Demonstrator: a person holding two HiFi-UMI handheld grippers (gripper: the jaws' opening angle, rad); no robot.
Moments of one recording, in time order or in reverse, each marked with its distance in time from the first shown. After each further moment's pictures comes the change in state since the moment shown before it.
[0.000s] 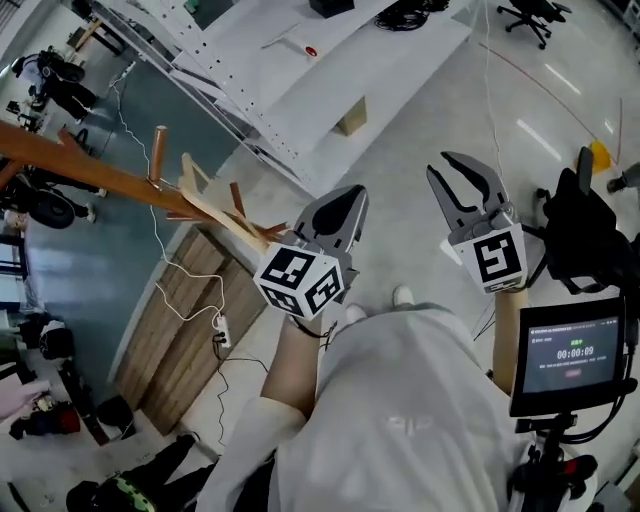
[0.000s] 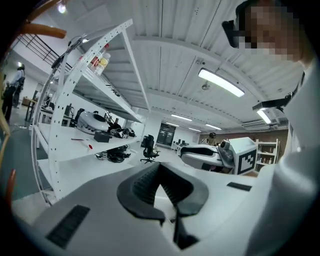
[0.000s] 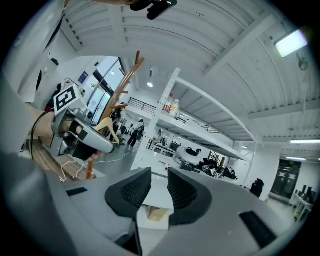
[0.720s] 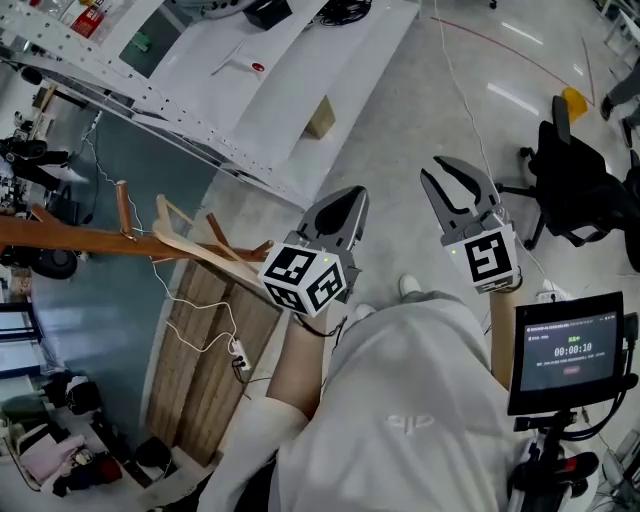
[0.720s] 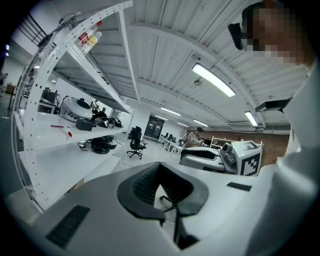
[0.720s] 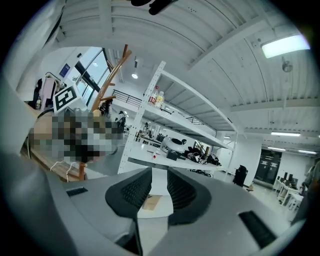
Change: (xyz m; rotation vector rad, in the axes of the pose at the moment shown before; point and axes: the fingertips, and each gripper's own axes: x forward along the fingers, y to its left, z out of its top) left arm 0.050 -0.036 -0.034 -0.023 0.100 -0.162; right arm -0.045 -0.017 -0.054 0.077 0.101 -0.169
